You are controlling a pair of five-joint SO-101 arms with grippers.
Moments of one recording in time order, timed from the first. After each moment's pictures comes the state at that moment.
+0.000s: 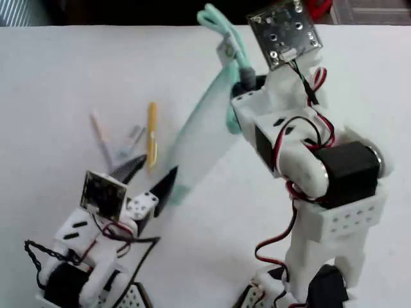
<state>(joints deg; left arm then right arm) 19.8 -104.4 73.0 58.6 -3.1 -20.4 -17.6 -39.0 97.8 13.2</state>
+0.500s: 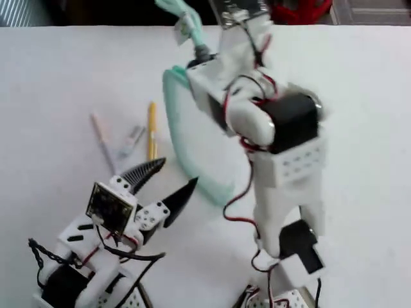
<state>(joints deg) 26.6 -104.4 71.6 56.7 -4.0 -30.2 3.9 -57.0 97.0 4.4</state>
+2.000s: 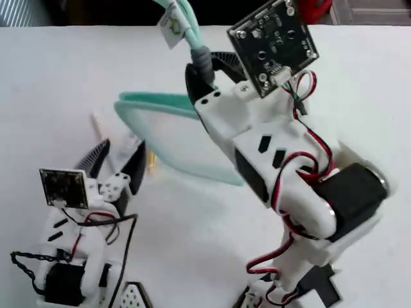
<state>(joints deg) 2.0 -104.4 75.1 49.8 3.8 -34.5 -10.5 -58.9 98.3 12.4</state>
